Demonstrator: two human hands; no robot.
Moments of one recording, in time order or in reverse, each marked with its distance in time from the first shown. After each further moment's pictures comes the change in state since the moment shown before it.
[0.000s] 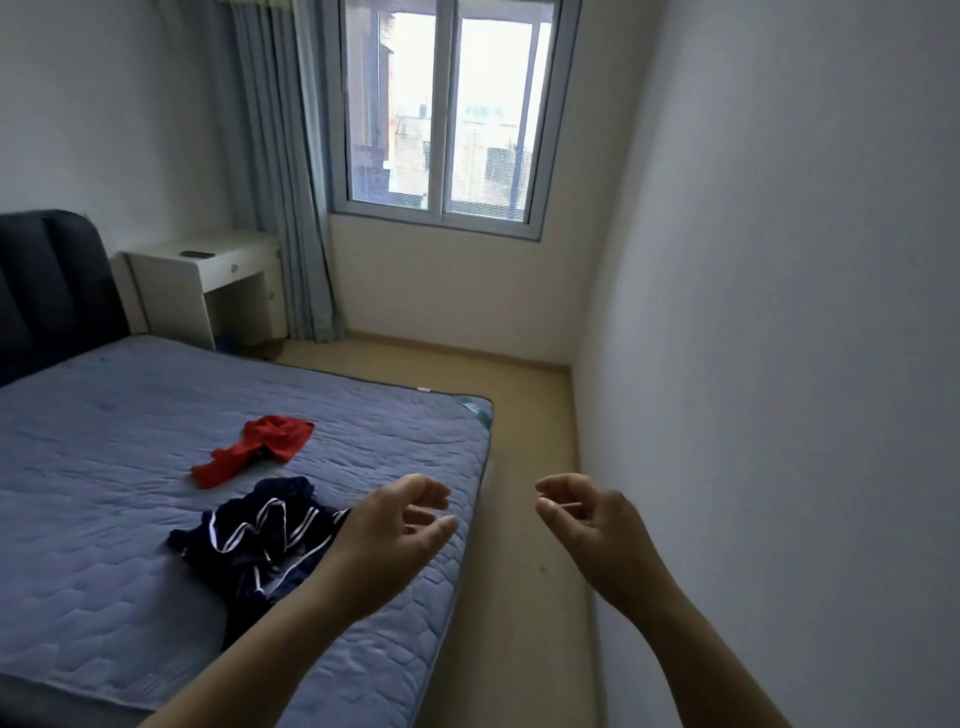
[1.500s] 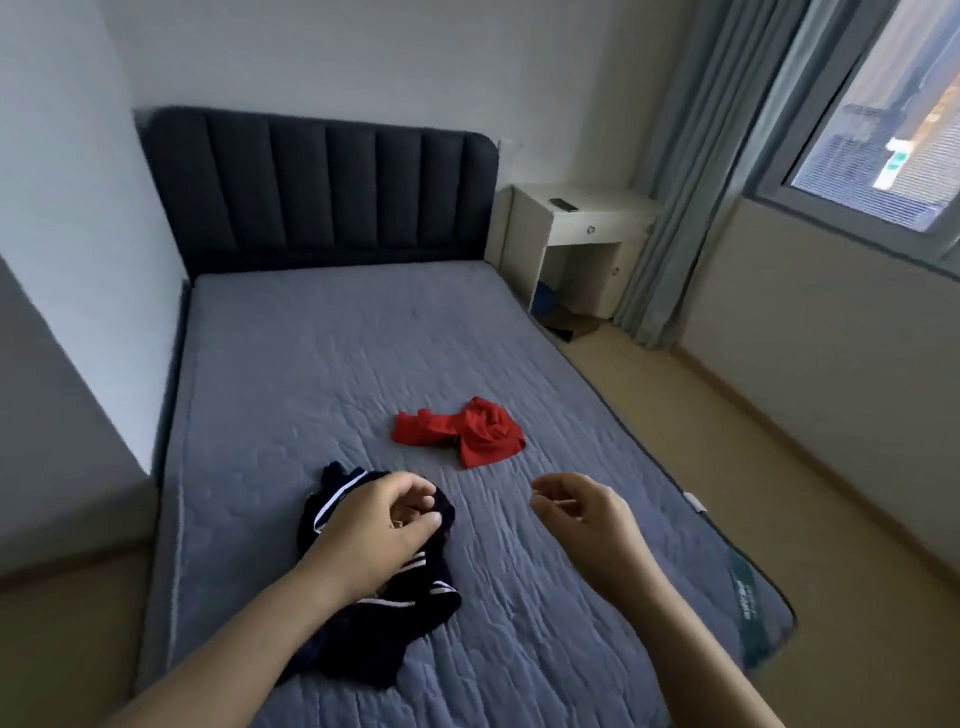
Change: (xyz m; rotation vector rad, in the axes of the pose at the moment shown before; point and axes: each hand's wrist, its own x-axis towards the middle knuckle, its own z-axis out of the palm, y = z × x) left_hand 0.446 -0.275 -0.042 -0.016 0.765 -0.679; right_hand 0.648 0.148 0.287 0.085 -0.850 -0.278
